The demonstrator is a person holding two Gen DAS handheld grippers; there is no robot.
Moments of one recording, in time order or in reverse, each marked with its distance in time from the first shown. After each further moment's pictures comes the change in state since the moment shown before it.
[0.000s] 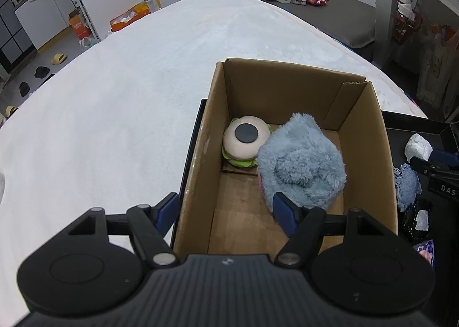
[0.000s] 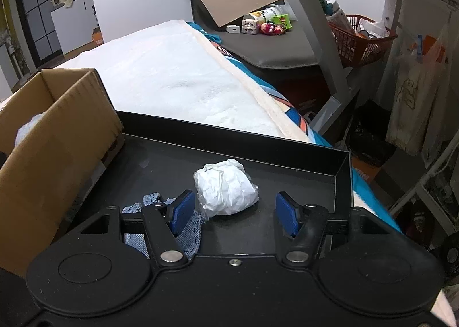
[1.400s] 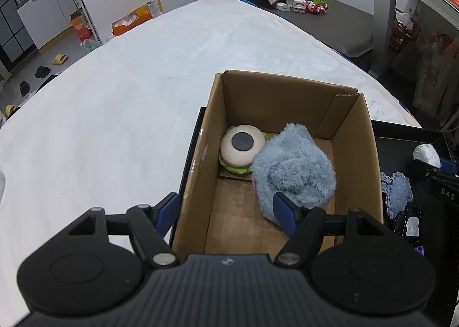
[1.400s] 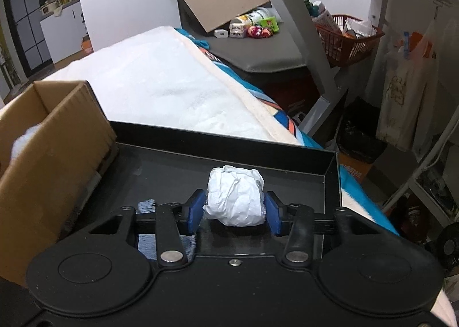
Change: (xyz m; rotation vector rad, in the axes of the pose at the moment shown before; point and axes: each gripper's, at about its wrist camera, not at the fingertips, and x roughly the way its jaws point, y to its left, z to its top) left arm -0.012 0.000 0.004 -0.019 -0.021 -0.010; right arm -0.012 0.001 0.002 0.035 -0.025 -0.036
